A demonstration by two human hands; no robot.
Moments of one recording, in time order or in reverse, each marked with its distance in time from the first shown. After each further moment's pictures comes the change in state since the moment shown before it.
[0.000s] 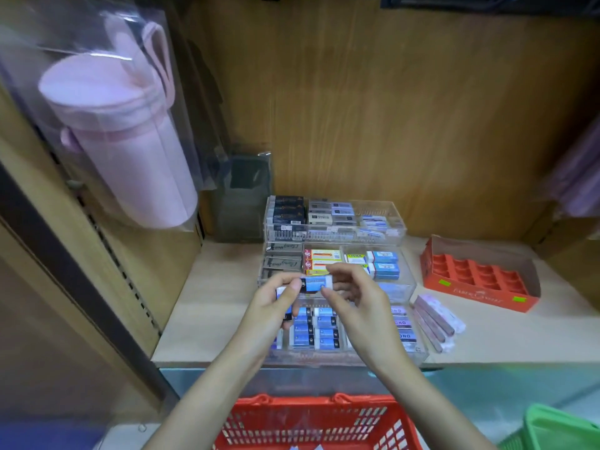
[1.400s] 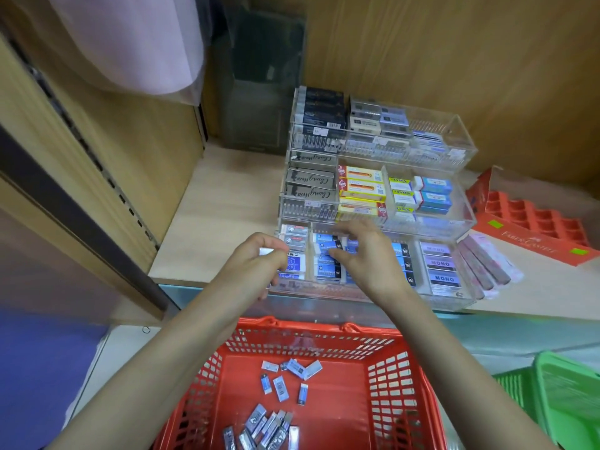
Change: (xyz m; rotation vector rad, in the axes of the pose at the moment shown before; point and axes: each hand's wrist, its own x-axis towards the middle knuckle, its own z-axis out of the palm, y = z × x) left_hand -0.015 -0.027 -0.048 0.173 0.118 -0.433; right_hand 0.023 0.101 0.039 -0.669 -0.262 0.121
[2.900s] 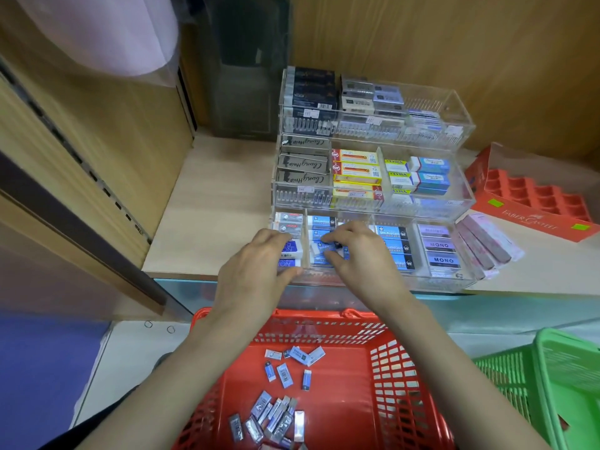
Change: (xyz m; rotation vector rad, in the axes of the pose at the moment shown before) left_hand 0.011 -0.026 0.016 0.982 0.160 0.395; right_hand -0.022 -0.001 0.008 -0.103 -0.011 -0.083
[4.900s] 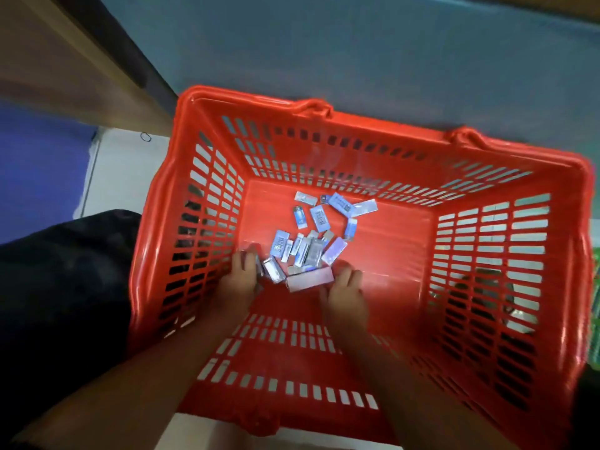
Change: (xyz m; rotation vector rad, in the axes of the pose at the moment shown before) left_hand -0.185 -0.211 0.330 0.116 -0.438 -0.292; right_hand -0.248 0.099 0.325 -0.049 -0.513 0.521
